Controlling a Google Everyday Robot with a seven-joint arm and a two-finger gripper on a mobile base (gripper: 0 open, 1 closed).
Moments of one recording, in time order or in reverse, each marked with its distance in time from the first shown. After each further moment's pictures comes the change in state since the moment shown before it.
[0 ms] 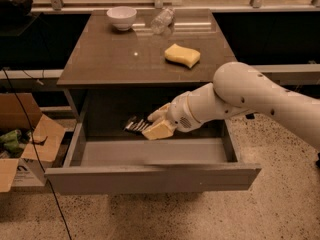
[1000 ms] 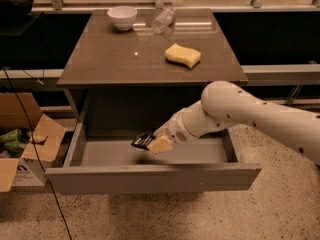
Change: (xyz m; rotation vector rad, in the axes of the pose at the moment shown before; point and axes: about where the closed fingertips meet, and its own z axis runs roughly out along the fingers) arm 0.062 -0.010 0.040 0.025 0.137 0.110
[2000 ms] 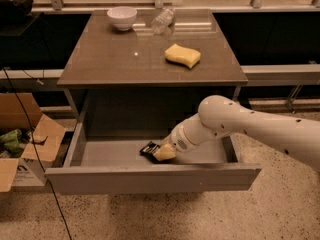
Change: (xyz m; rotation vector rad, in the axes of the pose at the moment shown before) arm 0.051 -0.027 0.038 0.028 0.073 0.107
